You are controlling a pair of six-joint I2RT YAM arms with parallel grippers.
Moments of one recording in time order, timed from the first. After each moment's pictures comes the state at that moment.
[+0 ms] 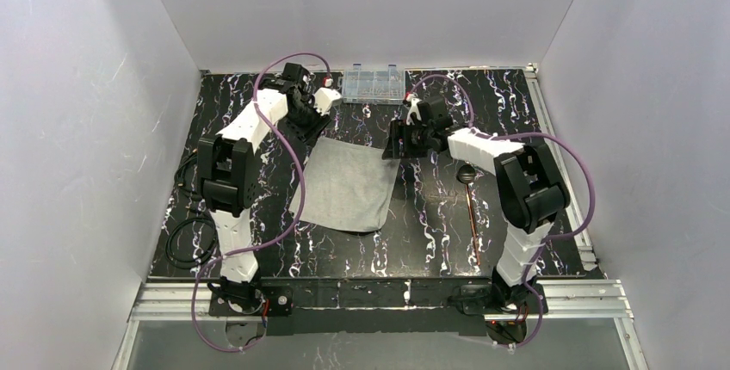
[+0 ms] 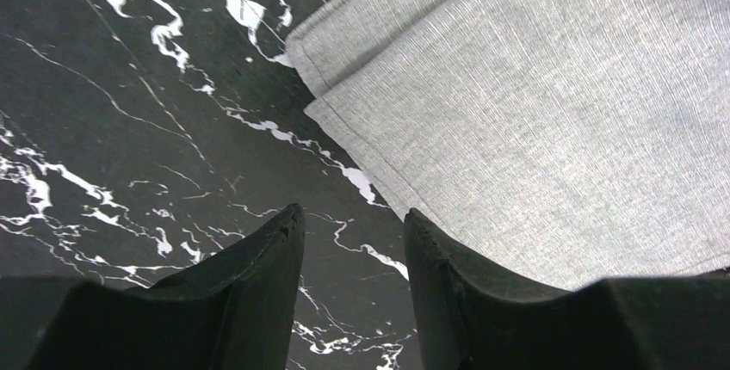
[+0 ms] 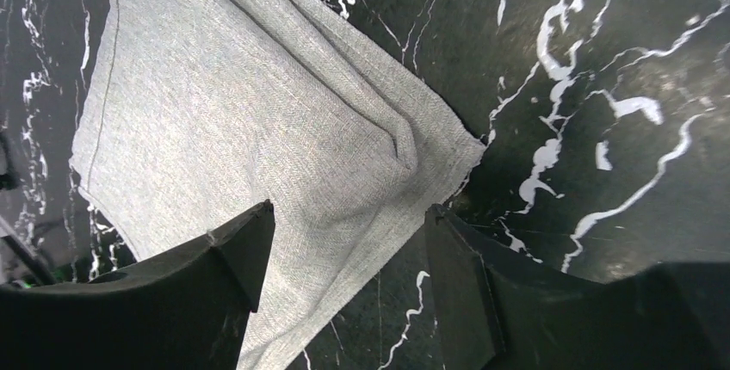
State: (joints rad) left arm -0.25 2.02 1.72 -0.92 0.23 0.61; right arm 0.46 1.84 1.19 -0.15 -0.37 0.33
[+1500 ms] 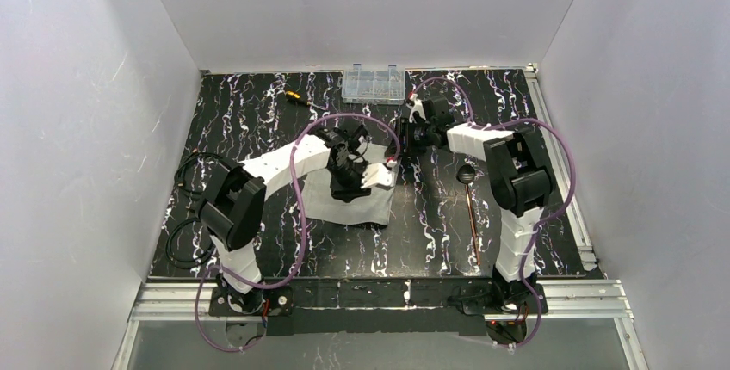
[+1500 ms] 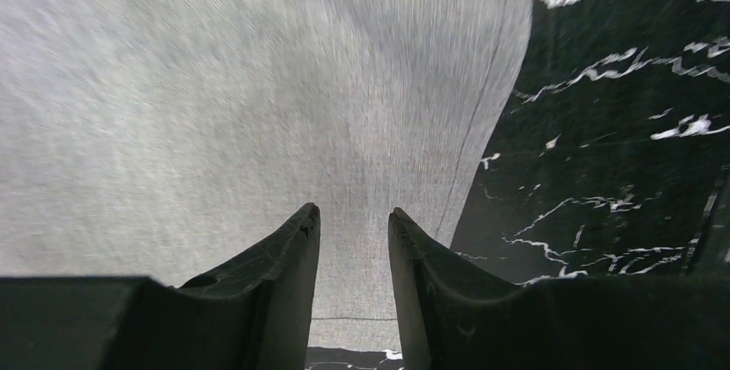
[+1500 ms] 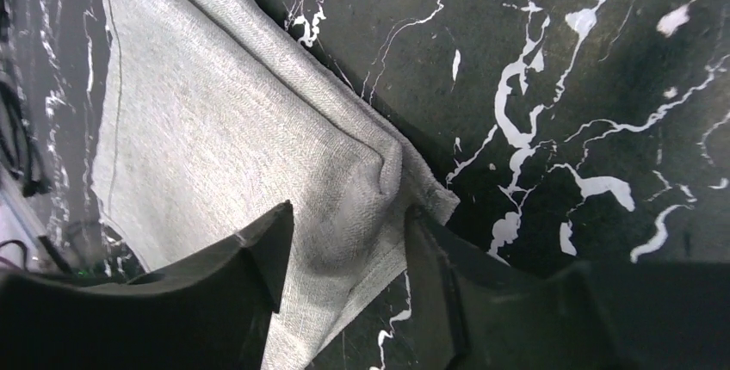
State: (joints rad) left arm -0.69 1.80 1.36 -0.93 0.35 0.97; right arm 0.39 2.02 1.25 -0.09 -0.52 0.37
